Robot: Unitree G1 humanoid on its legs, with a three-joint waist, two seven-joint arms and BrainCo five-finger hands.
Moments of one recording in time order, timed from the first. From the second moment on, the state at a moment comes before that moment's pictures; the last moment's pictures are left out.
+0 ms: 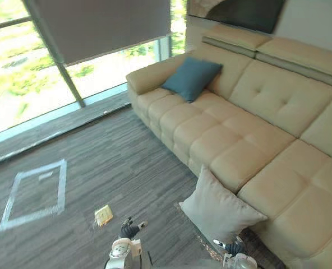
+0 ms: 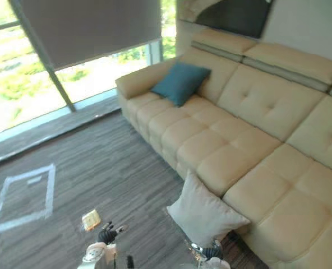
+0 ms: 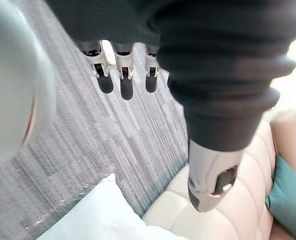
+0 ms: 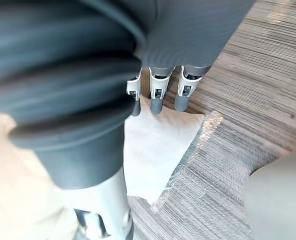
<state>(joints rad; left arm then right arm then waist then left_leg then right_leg) 0.02 -0.07 0.21 0.93 0.04 -0.10 0.08 0.10 0.01 -0.22 0.89 0.04 -0.02 -0.14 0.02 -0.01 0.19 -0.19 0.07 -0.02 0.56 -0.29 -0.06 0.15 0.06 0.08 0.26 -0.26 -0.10</state>
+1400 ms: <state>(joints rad) 0.00 -0.04 0.18 1.01 0.02 -0.10 0.09 0.11 0.01 -0.20 0.96 0.04 -0.04 -0.15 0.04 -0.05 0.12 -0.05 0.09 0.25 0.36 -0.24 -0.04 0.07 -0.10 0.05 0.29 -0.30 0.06</state>
